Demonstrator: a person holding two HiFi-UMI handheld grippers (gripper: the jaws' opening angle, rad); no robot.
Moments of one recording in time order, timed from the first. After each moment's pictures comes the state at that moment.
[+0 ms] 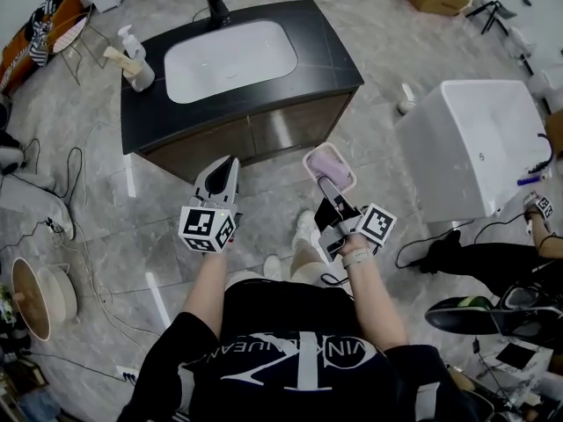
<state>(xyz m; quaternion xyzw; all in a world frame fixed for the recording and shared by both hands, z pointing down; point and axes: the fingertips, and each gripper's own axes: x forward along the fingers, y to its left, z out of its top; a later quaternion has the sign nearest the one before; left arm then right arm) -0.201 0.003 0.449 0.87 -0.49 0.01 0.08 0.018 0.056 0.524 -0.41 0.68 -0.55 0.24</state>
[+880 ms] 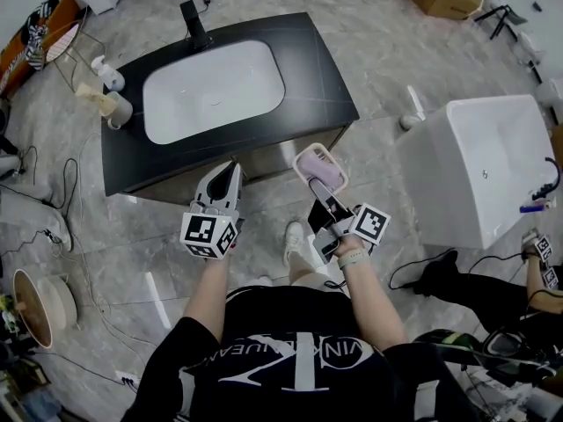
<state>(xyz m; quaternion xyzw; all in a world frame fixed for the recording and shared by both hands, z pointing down) -0.130 -0.131 0.463 0.87 -0.49 0.01 0.09 0.061 -0.092 0.537 -0.38 0.71 -0.55 0.22</state>
